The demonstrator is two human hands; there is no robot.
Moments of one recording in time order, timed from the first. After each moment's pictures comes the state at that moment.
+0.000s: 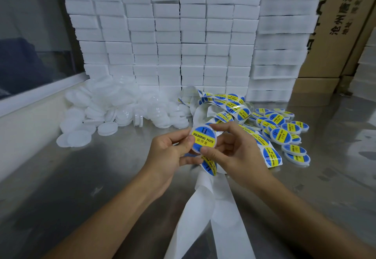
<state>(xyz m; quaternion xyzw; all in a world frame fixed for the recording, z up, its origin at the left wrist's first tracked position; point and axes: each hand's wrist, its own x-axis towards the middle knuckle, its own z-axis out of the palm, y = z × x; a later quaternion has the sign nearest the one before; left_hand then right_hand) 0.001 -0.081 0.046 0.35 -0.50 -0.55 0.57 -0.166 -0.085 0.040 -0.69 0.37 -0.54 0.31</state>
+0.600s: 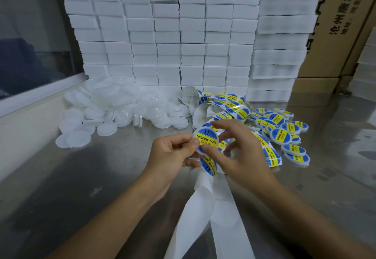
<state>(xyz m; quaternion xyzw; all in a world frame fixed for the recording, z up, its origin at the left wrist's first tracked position) -0.003 -0.081 0.041 0.38 -0.51 -0.52 0.57 -0.171 -0.084 0.041 -0.74 0.40 -0.53 0.10</state>
